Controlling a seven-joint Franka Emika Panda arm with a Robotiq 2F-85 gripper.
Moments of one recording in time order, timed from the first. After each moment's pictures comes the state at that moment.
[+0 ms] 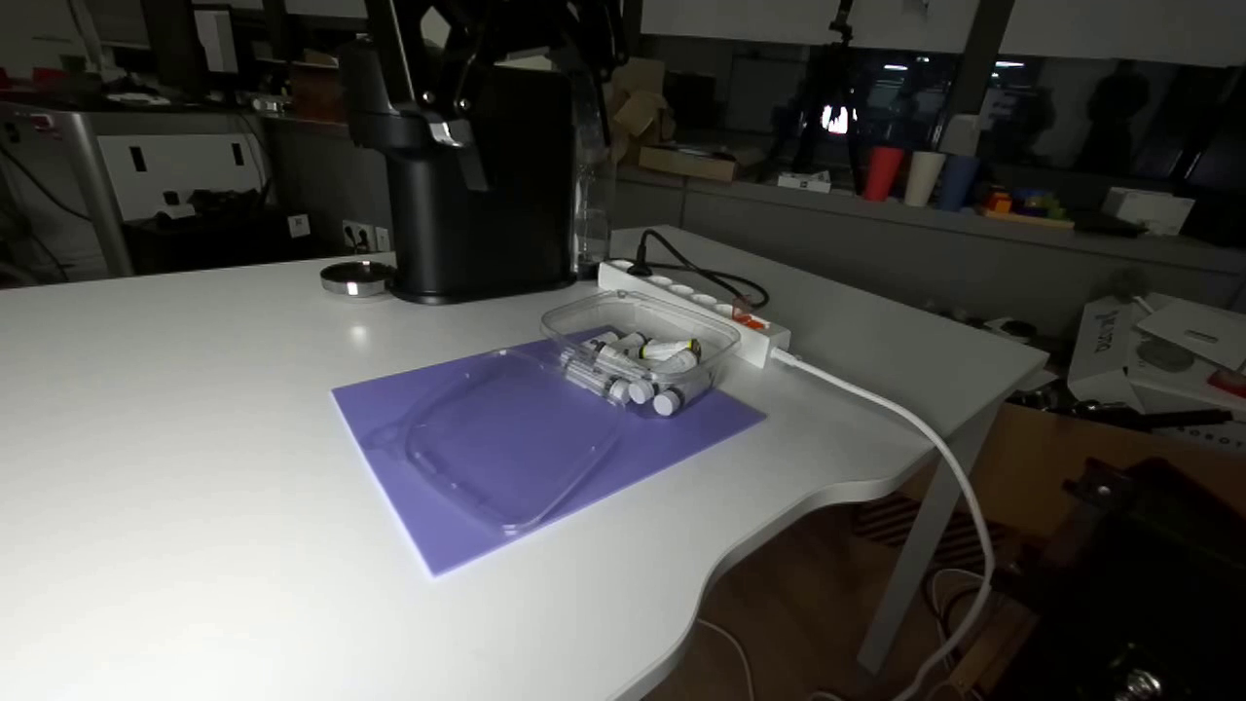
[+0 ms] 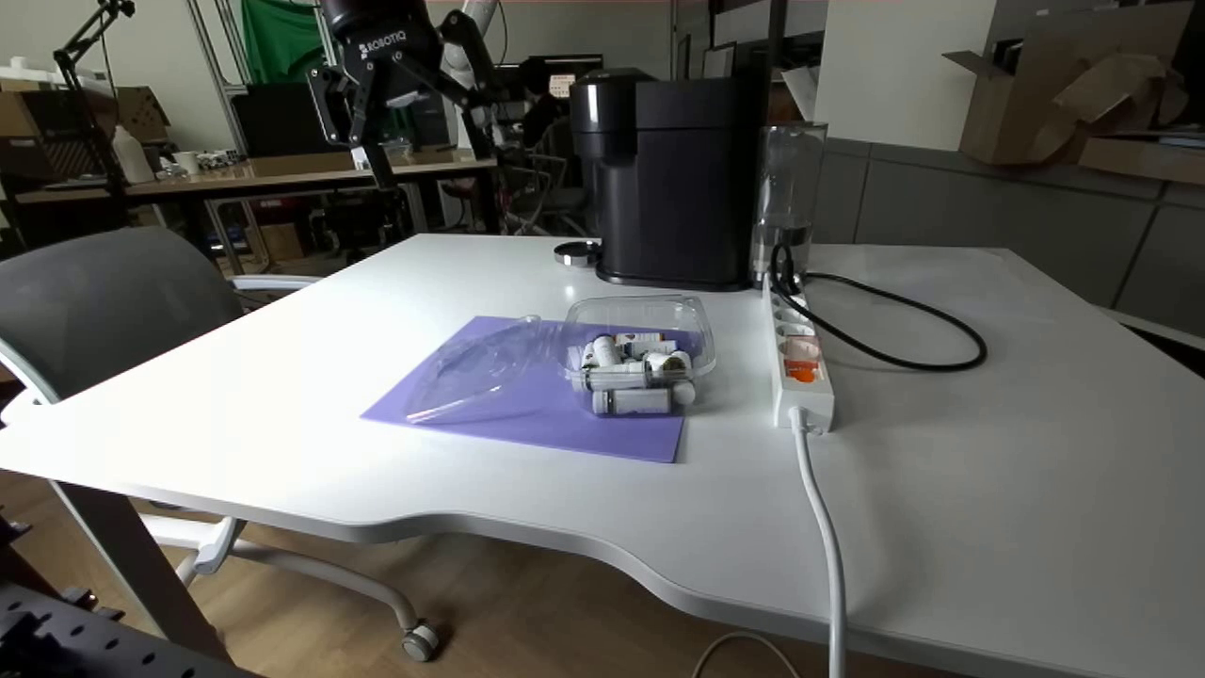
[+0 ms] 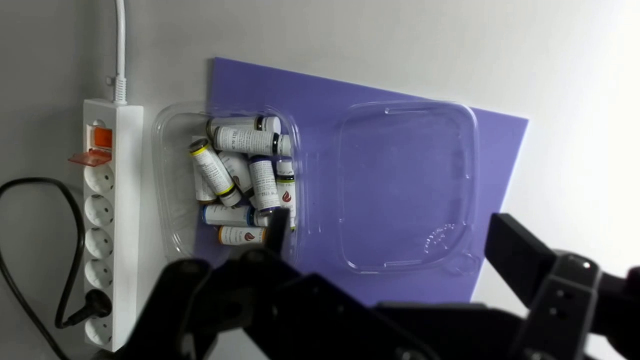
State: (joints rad) arm 0.04 -0.06 0.12 -2.40 -0.27 2.24 0.14
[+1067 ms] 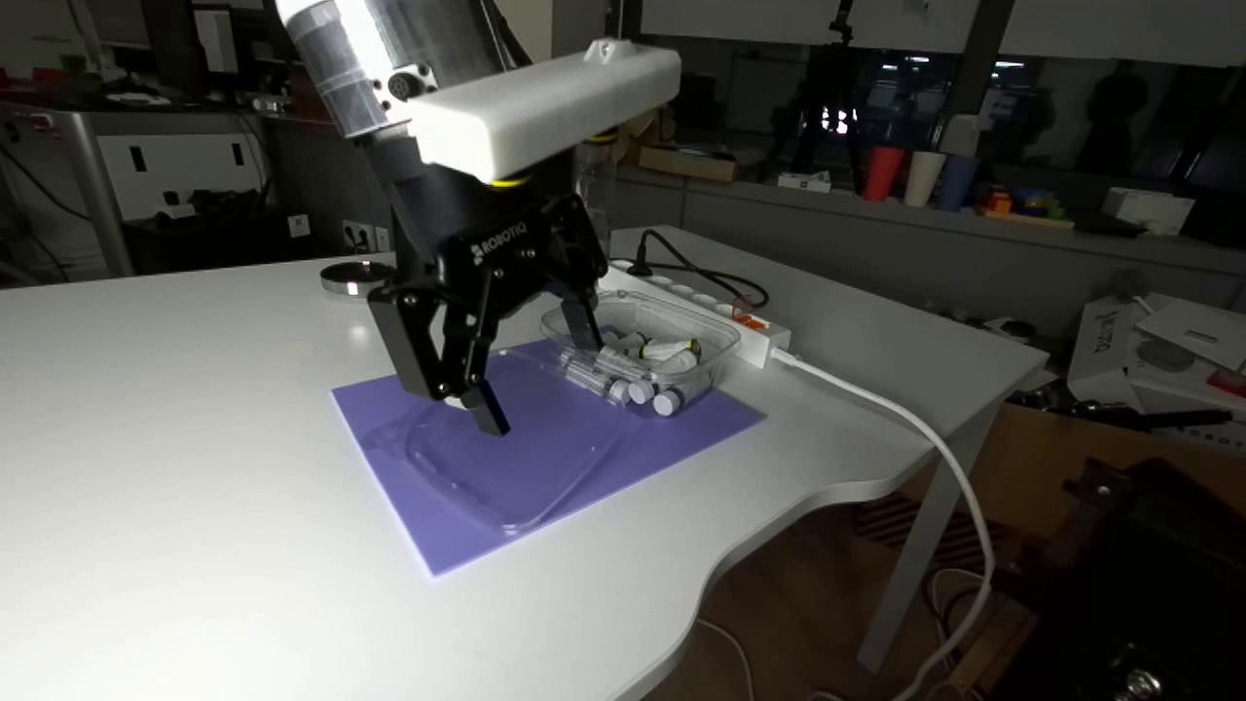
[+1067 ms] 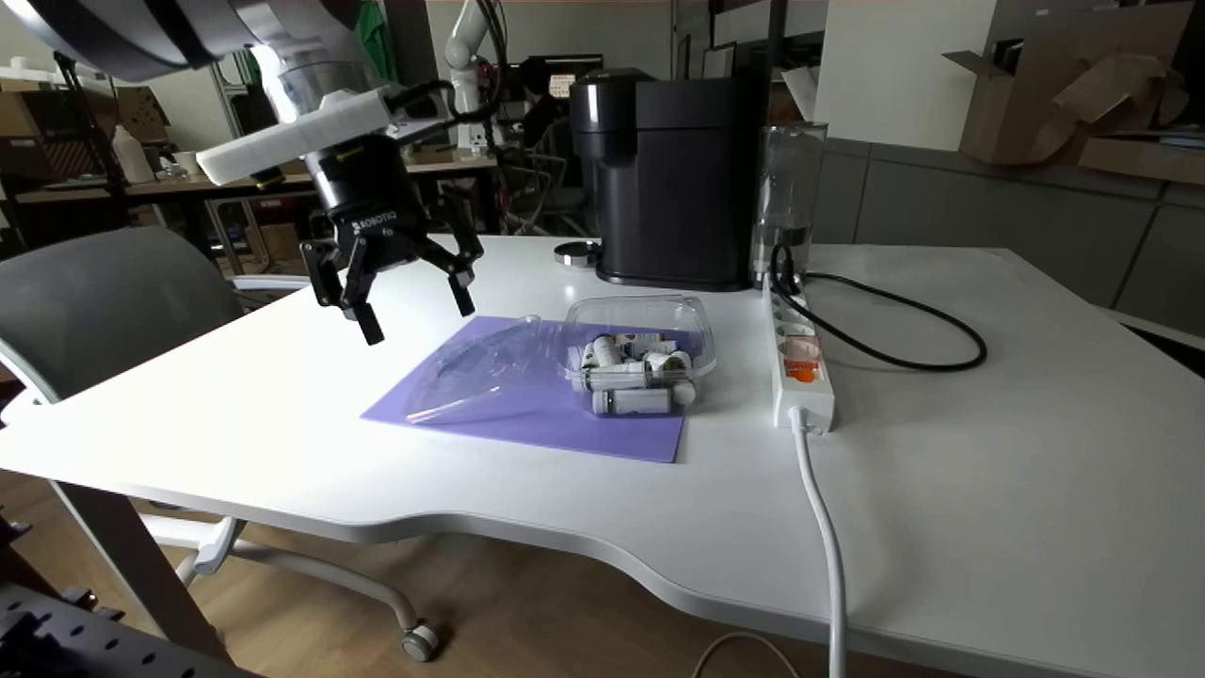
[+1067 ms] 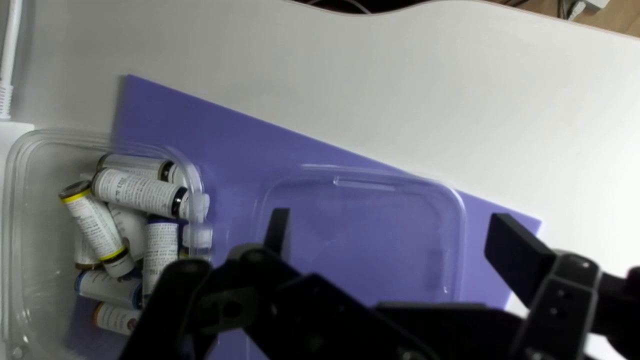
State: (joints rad) arm 0.13 0.22 0.09 -2.45 -0.43 2.42 0.26
